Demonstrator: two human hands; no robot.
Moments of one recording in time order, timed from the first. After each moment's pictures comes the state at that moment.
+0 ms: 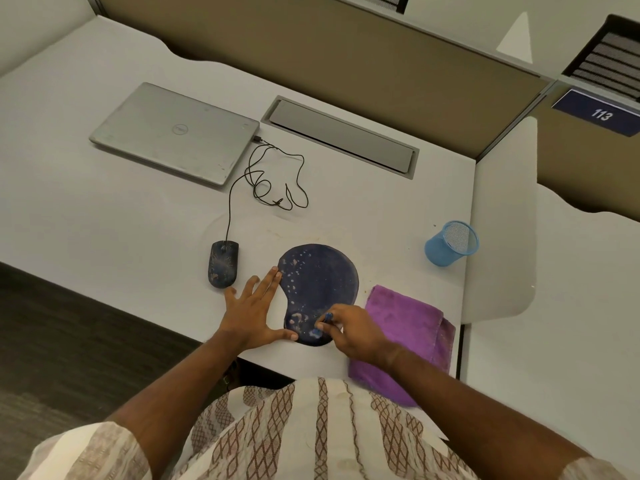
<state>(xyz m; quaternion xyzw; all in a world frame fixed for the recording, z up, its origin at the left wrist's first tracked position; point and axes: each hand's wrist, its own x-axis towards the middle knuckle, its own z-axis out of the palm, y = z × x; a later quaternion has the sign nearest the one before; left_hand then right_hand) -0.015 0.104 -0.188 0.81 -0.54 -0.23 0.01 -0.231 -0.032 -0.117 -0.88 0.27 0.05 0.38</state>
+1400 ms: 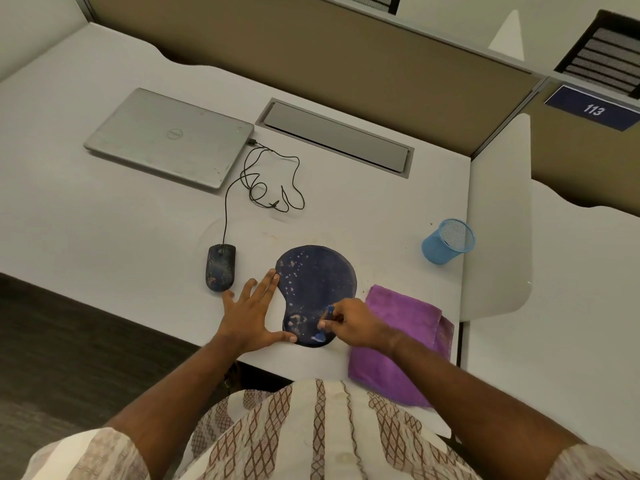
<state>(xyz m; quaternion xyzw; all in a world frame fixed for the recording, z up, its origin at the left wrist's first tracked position) -0.016 0.103 -0.182 0.81 -0.54 -0.24 -0.01 -0.224 -0.053 -0.117 -0.84 0.31 0.13 0.42</state>
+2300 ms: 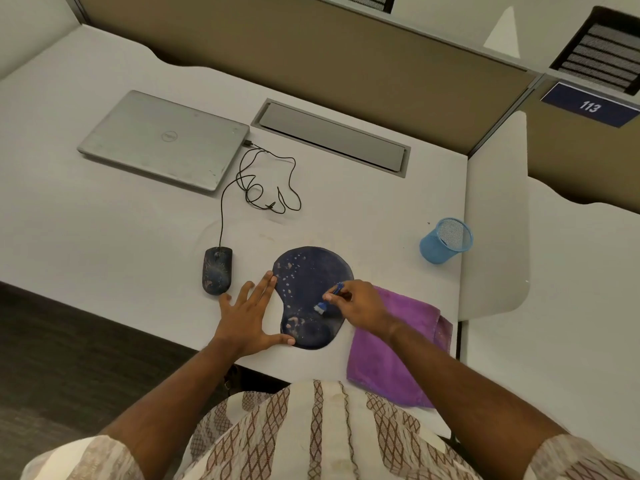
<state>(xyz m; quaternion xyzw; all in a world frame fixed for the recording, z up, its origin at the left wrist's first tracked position) -0.016 0.104 -0.181 0.81 -0.54 -0.23 0.00 -0.216 -0.079 -0.124 -0.81 0.40 0.01 0.43</state>
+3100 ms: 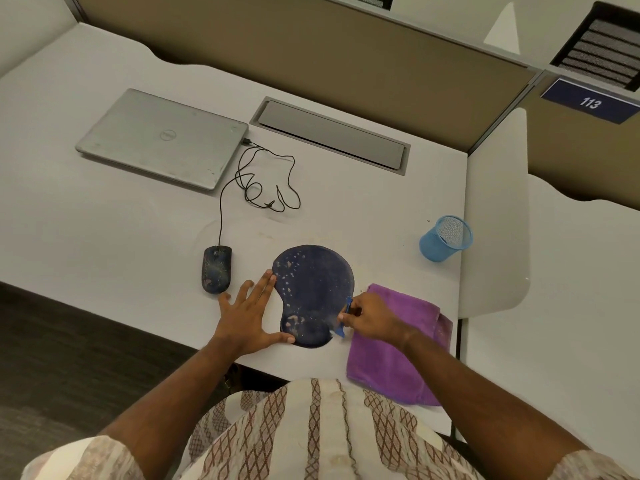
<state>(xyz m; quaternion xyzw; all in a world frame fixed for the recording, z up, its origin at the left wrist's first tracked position) -0.017 0.104 -0.177 0.81 -0.54 -0.24 0.00 -0.250 -0.083 -0.140 -0.80 0.41 0.13 0.41</state>
